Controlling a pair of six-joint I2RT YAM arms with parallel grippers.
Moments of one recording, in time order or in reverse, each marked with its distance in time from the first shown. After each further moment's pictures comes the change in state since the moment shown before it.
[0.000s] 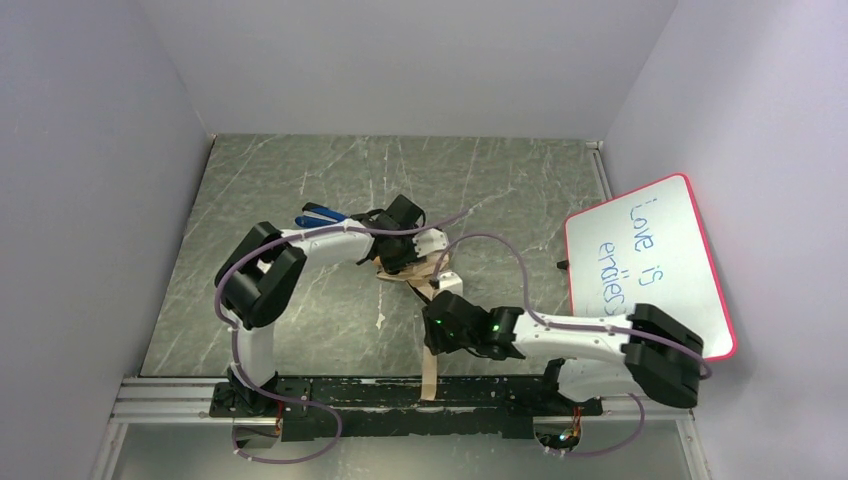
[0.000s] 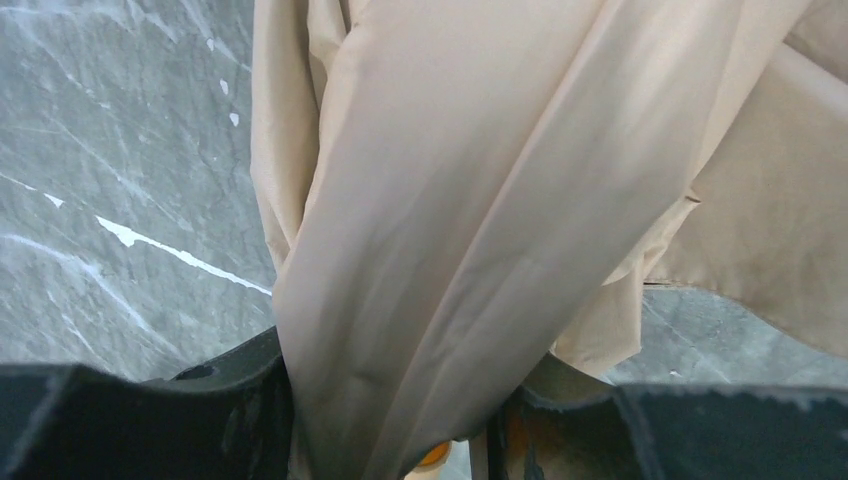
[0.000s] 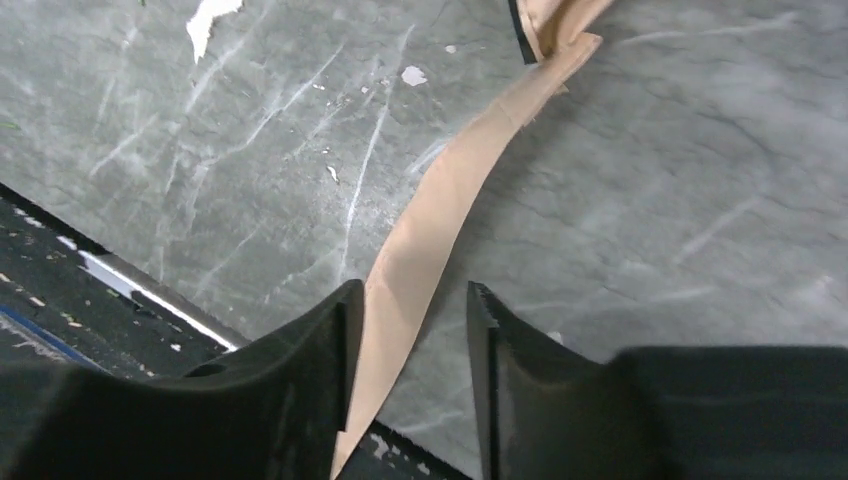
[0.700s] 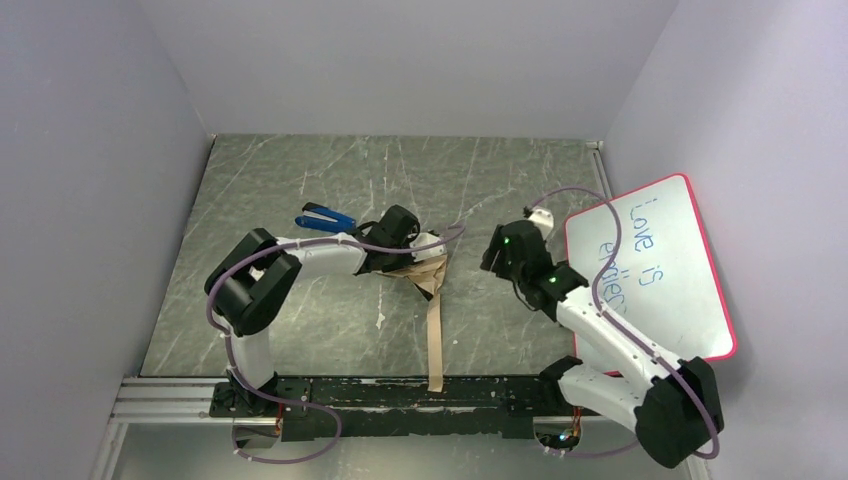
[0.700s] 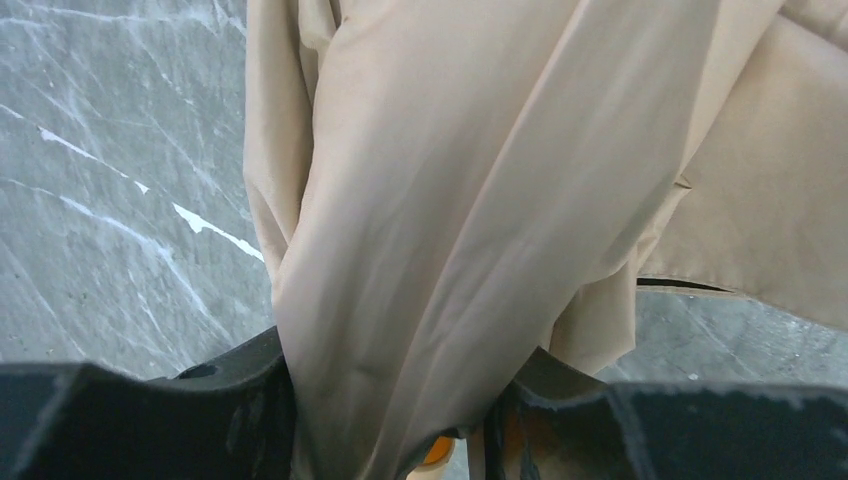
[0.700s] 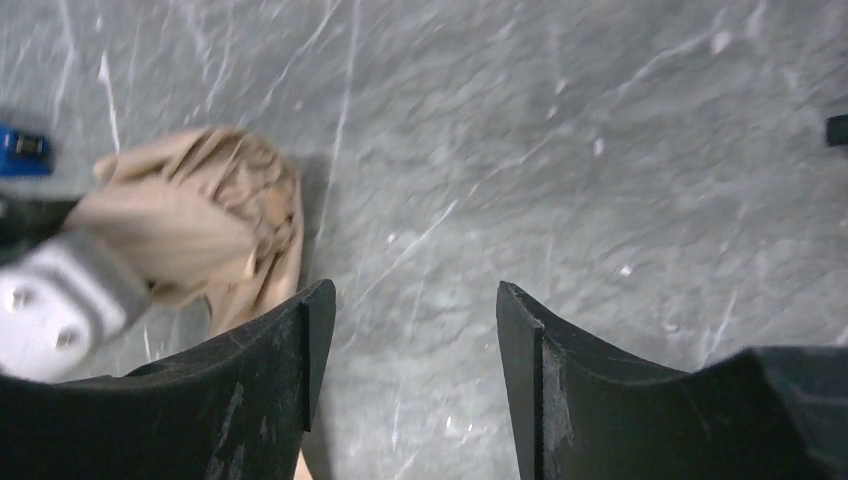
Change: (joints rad) left arm -0.015 -0.069 -0.166 0.246 -0.087 0.057; right arm -0.590 -0.257 0.131 -0.185 0.154 -0.047
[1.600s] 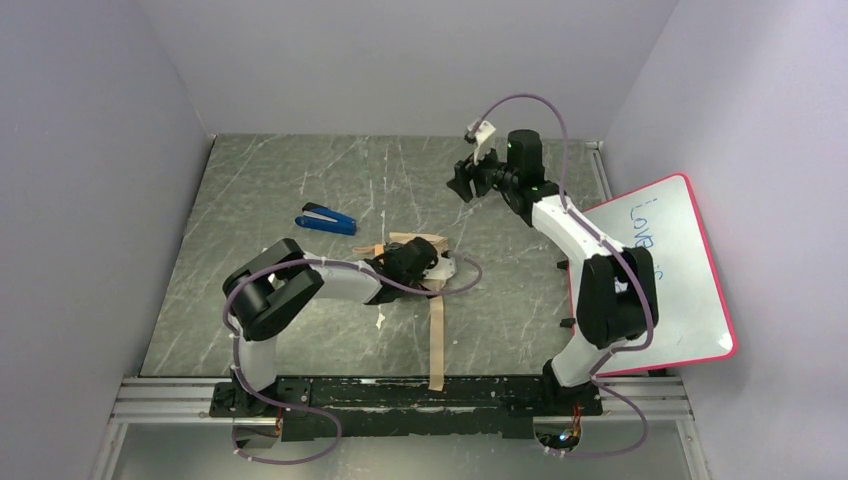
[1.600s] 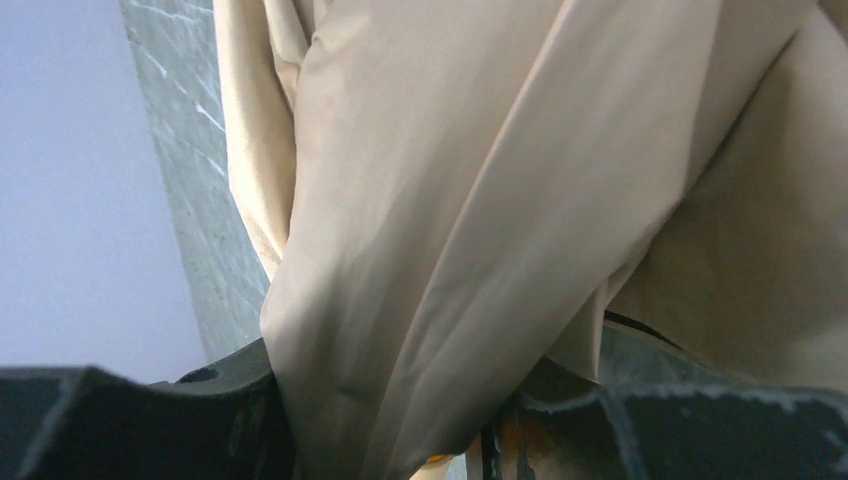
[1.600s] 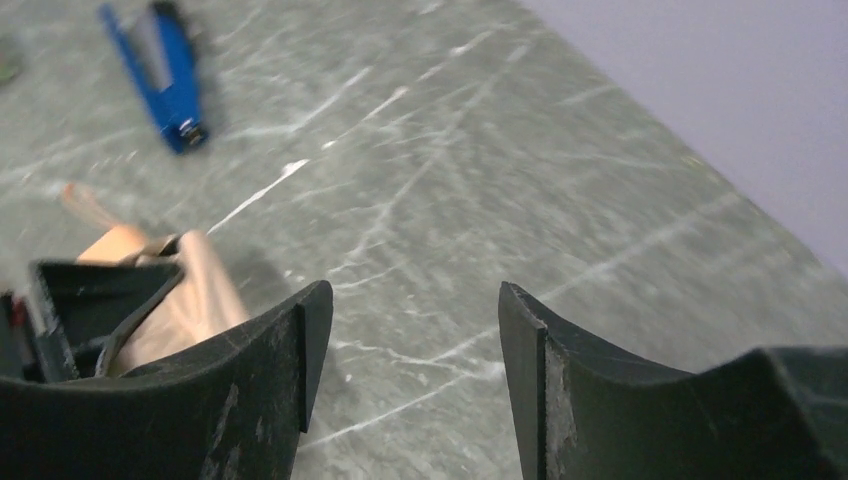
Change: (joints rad) left arm -0.172 0.039 -0.113 0.263 -0.383 0.067; right arm -0.298 0.604 0.525 0.445 -0.795 -0.871
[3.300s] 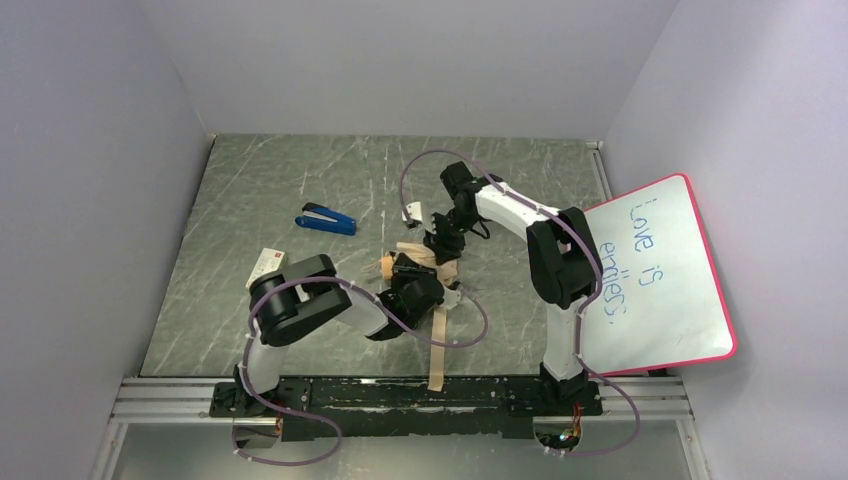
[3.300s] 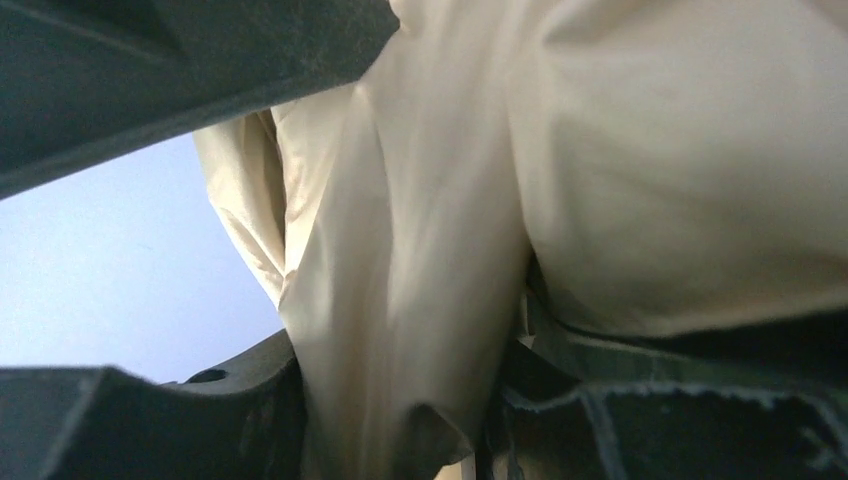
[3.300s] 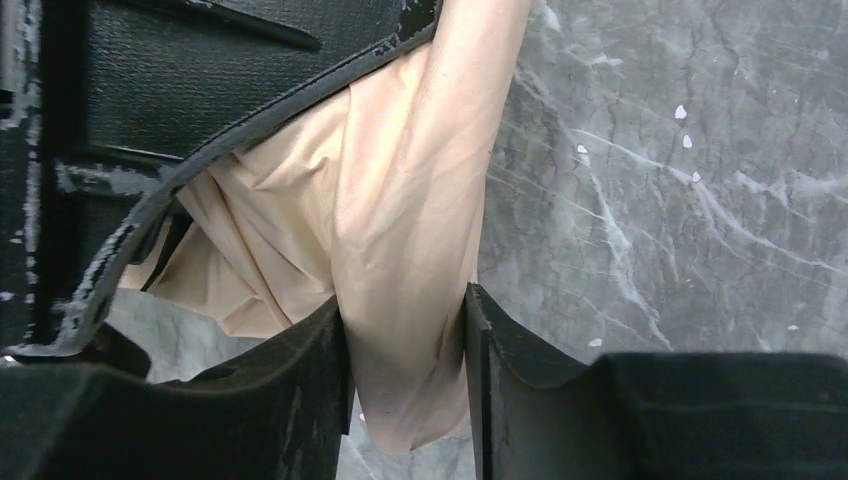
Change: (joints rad) left arm -0.185 0.115 -0.152 0.454 -0.322 0.241; right arm 0.208 0.407 0.304 -0.921 -0.138 -0.883
